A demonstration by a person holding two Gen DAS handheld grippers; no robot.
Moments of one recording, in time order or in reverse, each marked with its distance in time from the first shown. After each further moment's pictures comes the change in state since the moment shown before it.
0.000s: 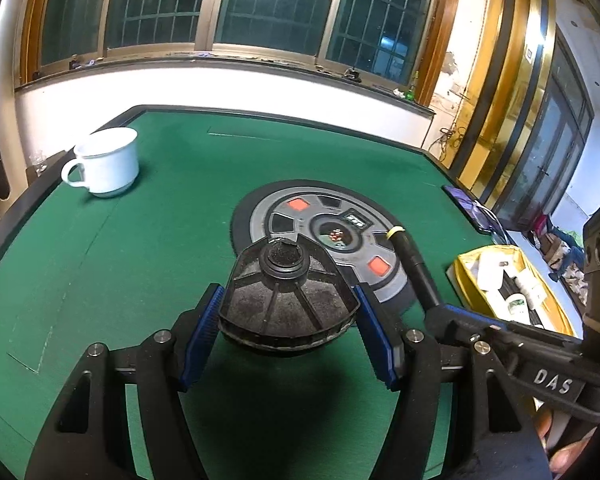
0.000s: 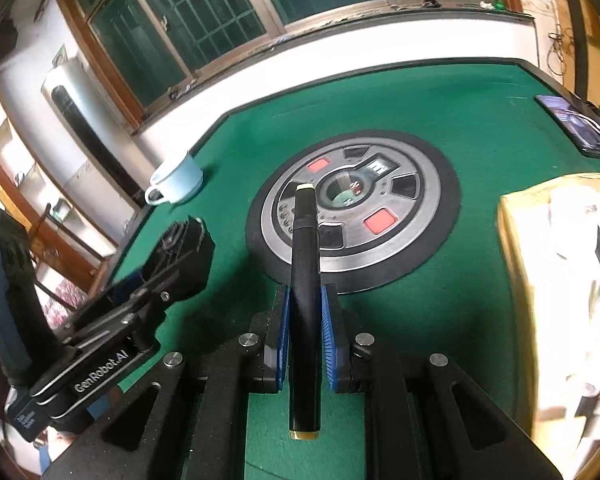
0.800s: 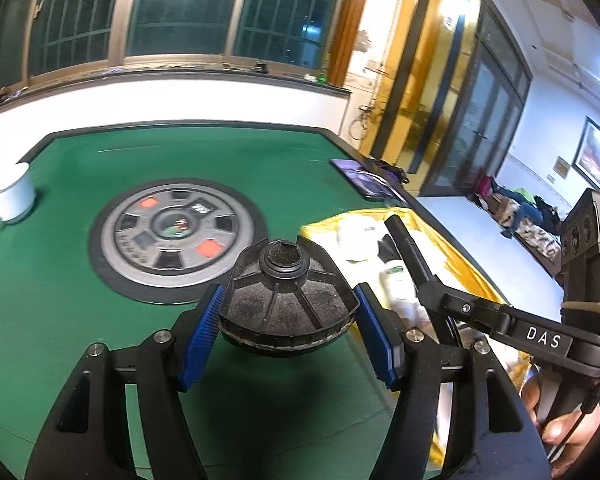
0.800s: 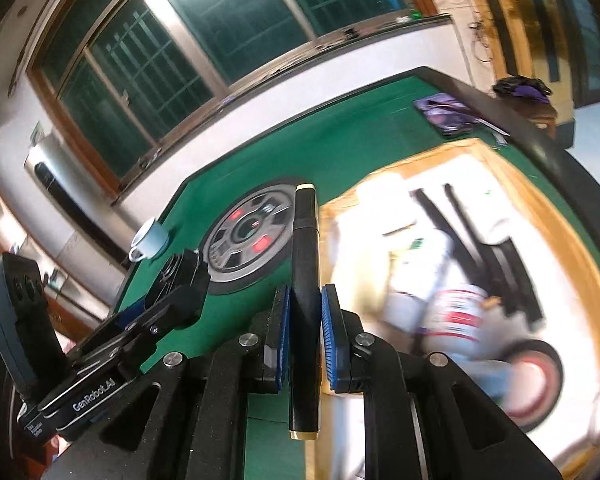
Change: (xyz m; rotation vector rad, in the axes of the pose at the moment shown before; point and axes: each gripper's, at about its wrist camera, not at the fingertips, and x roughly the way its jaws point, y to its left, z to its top) left arm -0.027 -0.136 -0.021 0.155 0.024 -0.210; right arm -0.112 -0.100 -0.035 0.200 -0.169 -0.048
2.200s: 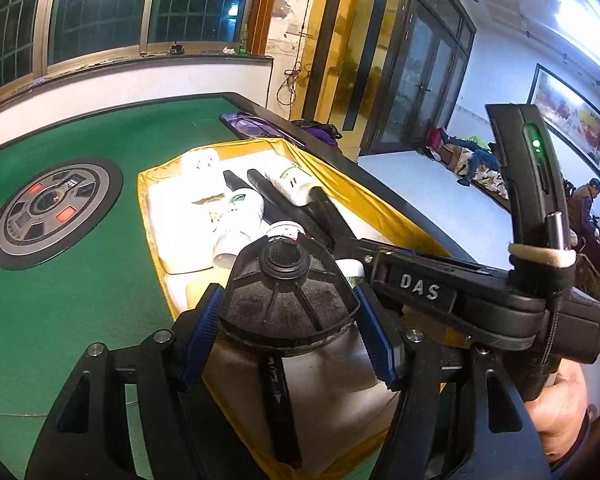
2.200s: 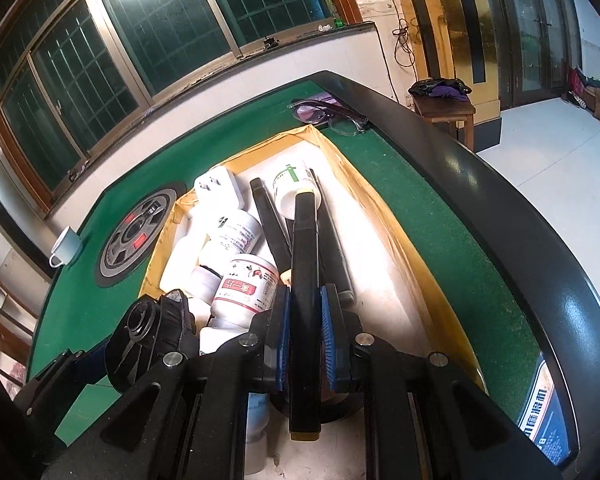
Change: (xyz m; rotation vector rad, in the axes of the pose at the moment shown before) left arm 0.024 -0.123 -0.052 0.152 0.082 -0.144; right arm -0.033 -0.082 -0.020 0.028 -0.031 -0.265
